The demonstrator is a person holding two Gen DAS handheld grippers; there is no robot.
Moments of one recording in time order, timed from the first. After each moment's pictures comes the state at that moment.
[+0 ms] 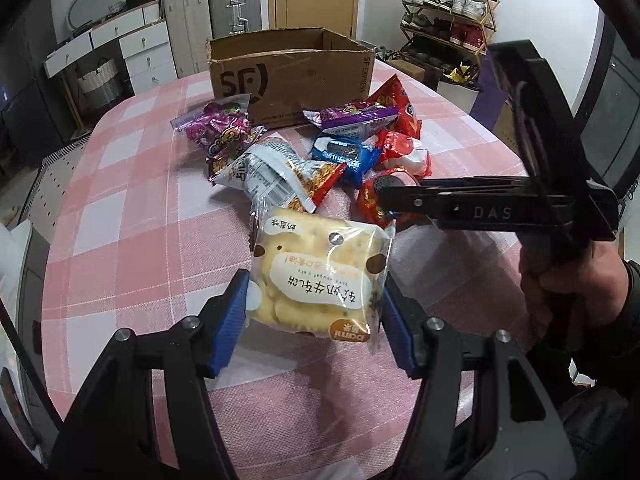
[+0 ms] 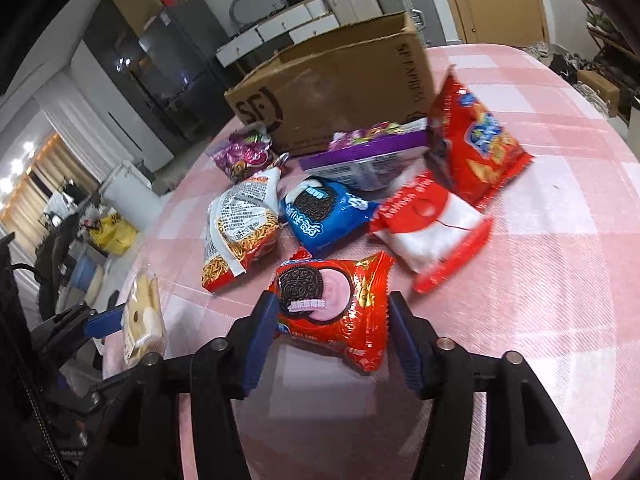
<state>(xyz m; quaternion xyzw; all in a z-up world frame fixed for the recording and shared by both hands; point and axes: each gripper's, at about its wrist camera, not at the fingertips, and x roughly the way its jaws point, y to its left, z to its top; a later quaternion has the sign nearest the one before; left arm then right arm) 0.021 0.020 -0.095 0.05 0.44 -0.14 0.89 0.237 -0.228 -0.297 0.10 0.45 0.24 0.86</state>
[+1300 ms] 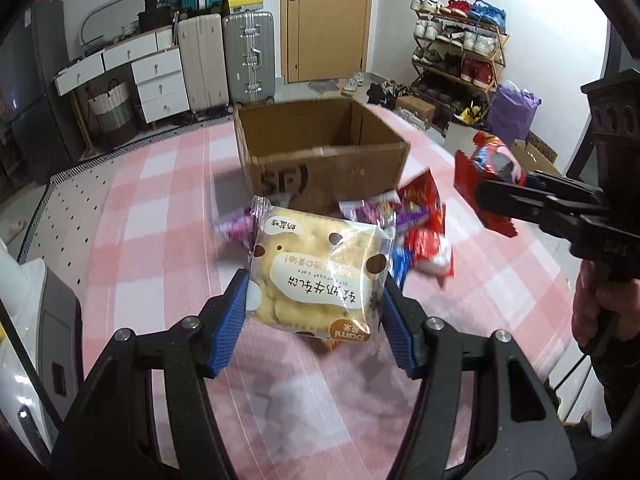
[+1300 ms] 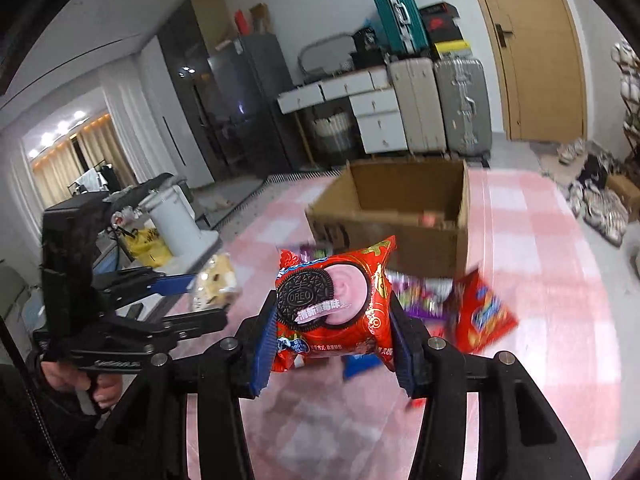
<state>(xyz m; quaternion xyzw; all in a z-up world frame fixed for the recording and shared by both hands) 0.083 0.041 -0.016 0.03 0.39 -0.12 0.91 0.220 -0.245 -0.169 0.05 0.30 0.31 0.90</state>
